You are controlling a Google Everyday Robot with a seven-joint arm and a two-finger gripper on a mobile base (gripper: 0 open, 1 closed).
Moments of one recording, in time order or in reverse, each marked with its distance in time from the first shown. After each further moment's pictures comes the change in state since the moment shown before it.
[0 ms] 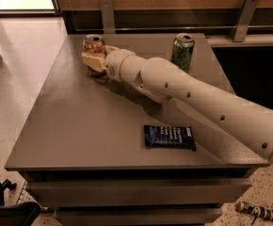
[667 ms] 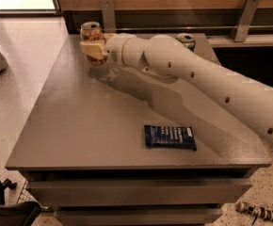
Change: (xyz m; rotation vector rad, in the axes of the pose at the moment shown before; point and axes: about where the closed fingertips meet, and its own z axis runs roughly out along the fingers) arm -0.035 -0.004 -0.001 -0.054 0.057 -0.037
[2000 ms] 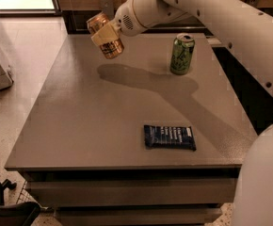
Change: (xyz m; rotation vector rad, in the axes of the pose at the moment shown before) arm -0.023 -0.009 -0.040 -0.182 0.472 -0.085
